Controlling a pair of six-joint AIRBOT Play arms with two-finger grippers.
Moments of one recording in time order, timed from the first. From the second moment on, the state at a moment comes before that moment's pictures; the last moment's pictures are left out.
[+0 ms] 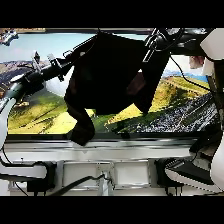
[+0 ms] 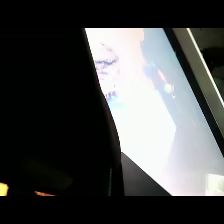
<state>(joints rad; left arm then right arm) 0.15 -1.56 1.12 -0.18 -1.10 -1.03 0.38 -1.25 1.85 -1.55 1.30 0.78</state>
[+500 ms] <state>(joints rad) 0.19 -1.56 1.13 -0.18 -1.18 -0.93 0.38 -1.25 1.85 -1.55 1.39 0.77</state>
